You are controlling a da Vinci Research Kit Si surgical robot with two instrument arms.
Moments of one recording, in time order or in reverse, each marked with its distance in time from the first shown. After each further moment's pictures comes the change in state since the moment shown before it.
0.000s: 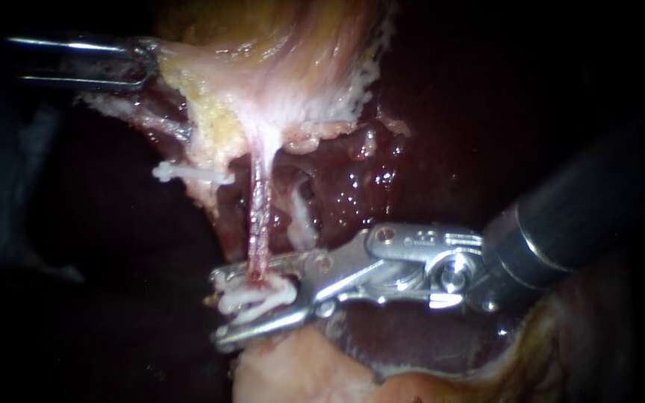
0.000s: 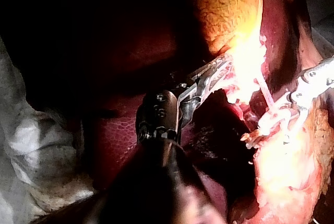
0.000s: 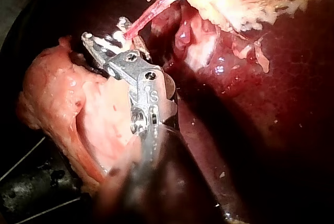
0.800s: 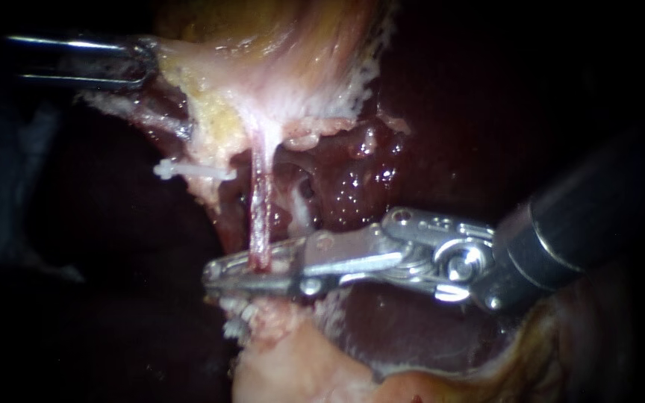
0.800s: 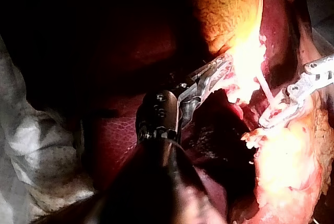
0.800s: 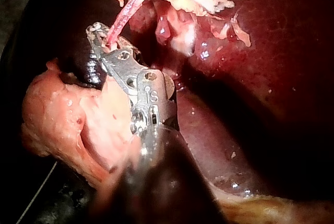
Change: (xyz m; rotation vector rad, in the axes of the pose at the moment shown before) right arm 0.000 0.001 -0.002 -0.068 -0.020 0.213; left arm 0.000 0.000 0.000 0.000 0.000 0.001
